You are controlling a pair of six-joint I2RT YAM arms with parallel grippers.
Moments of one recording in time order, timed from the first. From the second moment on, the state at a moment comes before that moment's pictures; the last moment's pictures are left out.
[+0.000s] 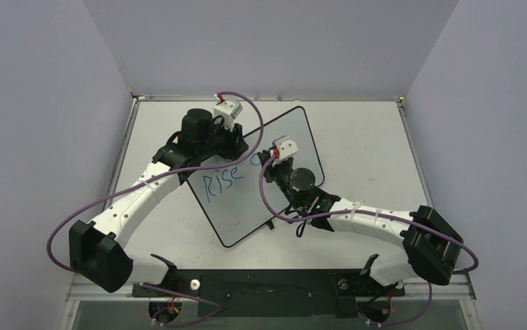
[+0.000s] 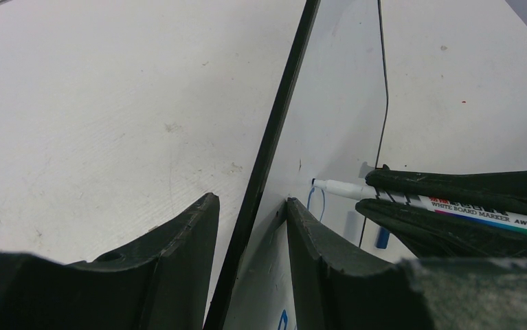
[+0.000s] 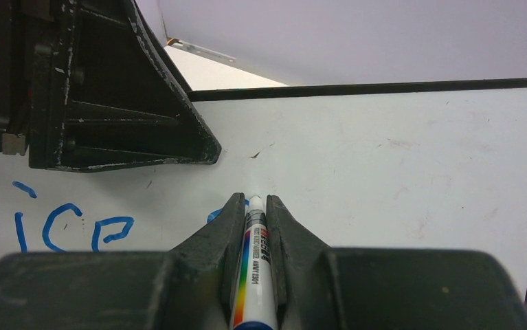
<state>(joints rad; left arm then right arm) -0.50 1.35 1.21 -0.32 0.21 -0.11 0.96 1.39 0.77 0.66 0.41 -0.01</state>
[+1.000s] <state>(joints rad) -0.51 1.34 1.20 -0.32 0.21 -0.11 0.96 1.29 0.65 0.63 0.46 0.01</state>
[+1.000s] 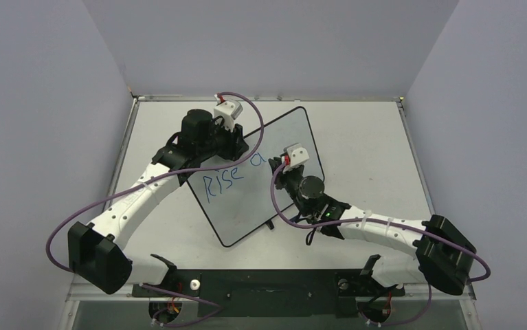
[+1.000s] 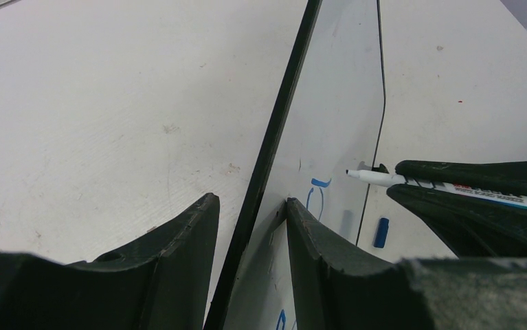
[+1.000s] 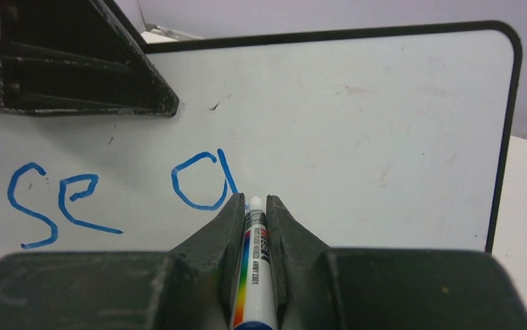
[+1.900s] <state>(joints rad) -0.51 1.32 1.20 -0.32 0.21 -0.10 0.96 1.34 0.86 0.58 0.47 -0.02</state>
